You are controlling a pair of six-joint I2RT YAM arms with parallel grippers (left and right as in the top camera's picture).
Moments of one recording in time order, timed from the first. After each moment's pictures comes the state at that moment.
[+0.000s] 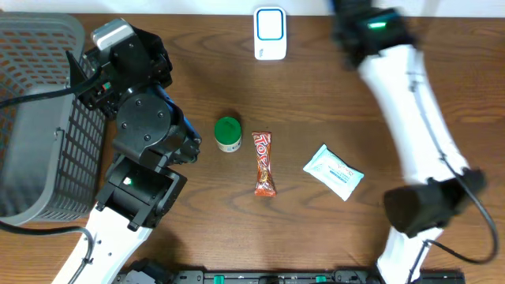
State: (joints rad) left arm -0.54 1.12 1.21 0.14 -1.18 0.20; right arm 0.27 1.98 2.20 -1.16 0.58 0.36
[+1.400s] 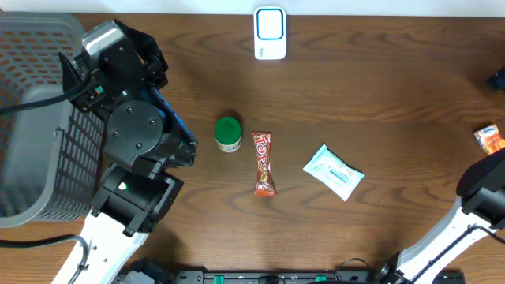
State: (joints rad) left arm -0.54 1.10 1.21 0.16 -1.18 0.19; right arm -0.55 2.17 2.21 -1.26 0.24 0.43
